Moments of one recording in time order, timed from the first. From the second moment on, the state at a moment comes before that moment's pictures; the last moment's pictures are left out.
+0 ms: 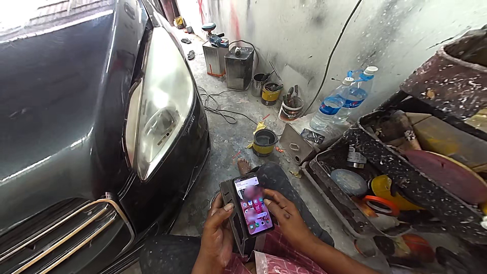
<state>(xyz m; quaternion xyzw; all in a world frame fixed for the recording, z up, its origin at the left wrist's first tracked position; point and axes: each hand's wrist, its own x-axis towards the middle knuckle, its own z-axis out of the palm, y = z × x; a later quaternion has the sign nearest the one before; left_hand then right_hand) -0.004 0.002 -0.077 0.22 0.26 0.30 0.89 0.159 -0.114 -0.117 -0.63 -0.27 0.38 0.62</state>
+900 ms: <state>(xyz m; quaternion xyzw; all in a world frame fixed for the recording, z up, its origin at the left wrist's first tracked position) -0.006 -0.004 -0.078 0.19 0.27 0.32 0.89 0.148 -0.109 -0.123 -0.70 -0.29 0.34 0.55</state>
